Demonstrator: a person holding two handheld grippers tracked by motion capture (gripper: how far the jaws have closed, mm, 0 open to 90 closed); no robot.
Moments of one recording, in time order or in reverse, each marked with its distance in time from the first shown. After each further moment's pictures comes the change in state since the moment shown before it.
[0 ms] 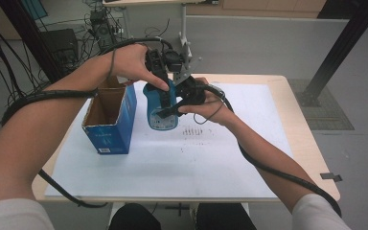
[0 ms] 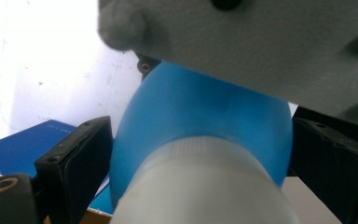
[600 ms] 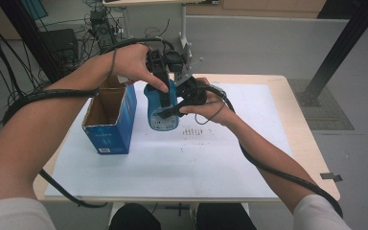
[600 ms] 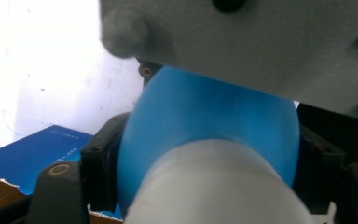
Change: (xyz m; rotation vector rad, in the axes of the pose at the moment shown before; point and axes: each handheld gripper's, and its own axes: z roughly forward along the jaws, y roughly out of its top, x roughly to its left) left arm -0.002 0.002 -0.001 0.003 0.012 0.032; right arm 0.002 -0.001 -0.002 -0.003 0.004 -0.018
